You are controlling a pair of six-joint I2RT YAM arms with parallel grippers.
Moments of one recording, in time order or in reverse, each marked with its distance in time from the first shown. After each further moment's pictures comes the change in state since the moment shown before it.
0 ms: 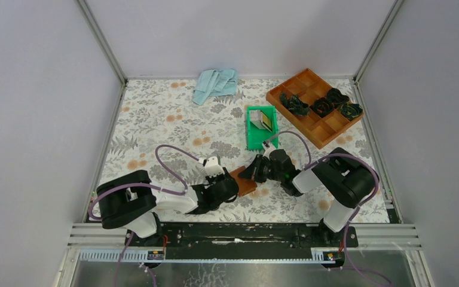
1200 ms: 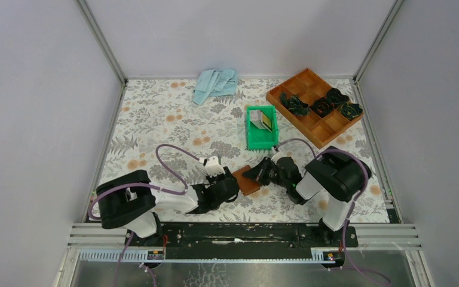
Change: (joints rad) left arm 0.000 0.000 0.011 -0.015 0.003 -0.003; right arm -0.014 0.135 -0.145 0.431 0.065 0.195
